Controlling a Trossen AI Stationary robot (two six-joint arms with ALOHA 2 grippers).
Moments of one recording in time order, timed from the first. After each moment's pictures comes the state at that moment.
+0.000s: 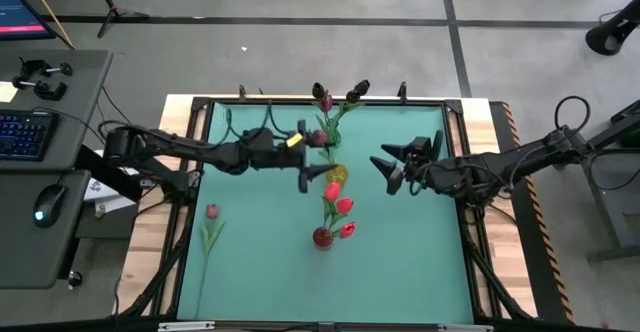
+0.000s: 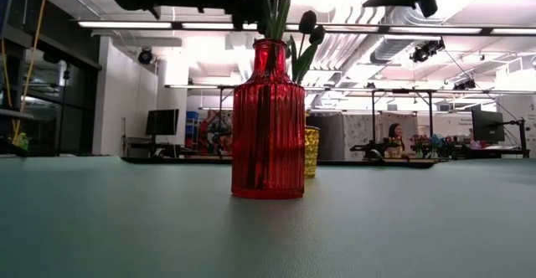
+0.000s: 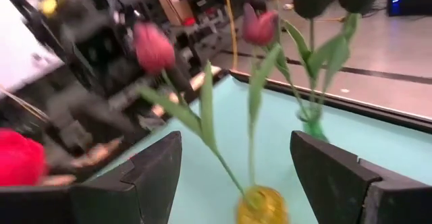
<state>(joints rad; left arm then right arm) 0.08 1.49 0.85 0.66 0.02 0.04 0.30 1.00 0.82 -0.13 0.81 0.63</state>
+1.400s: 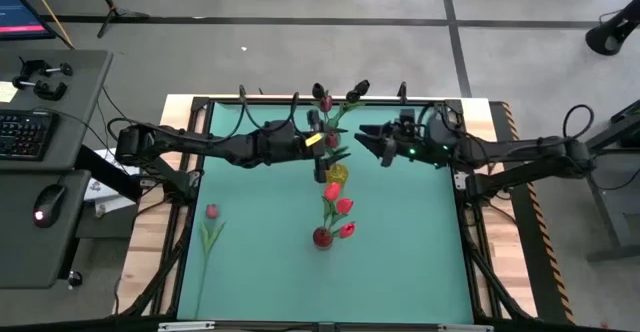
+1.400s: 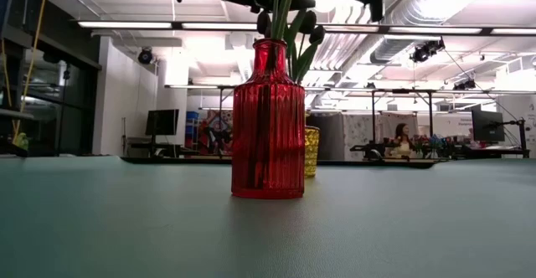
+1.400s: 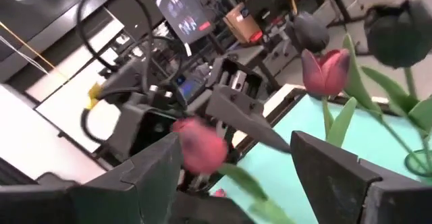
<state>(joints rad) 0.09 1.59 1.09 0.39 -0.14 0.46 -0.05 1.07 0.82 0.24 0.26 0.67</state>
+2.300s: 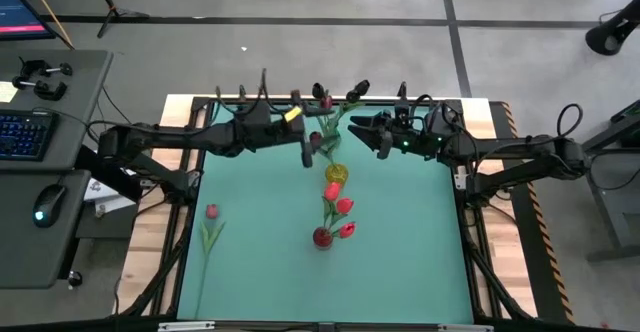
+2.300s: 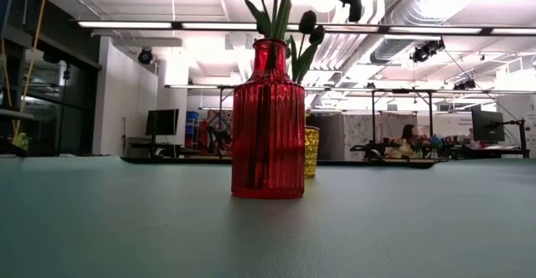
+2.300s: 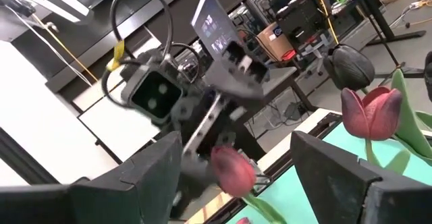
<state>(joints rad) 0.16 1.43 1.09 0.36 -0.06 0.29 -0.14 1.16 0.82 0.48 0.10 0.65</state>
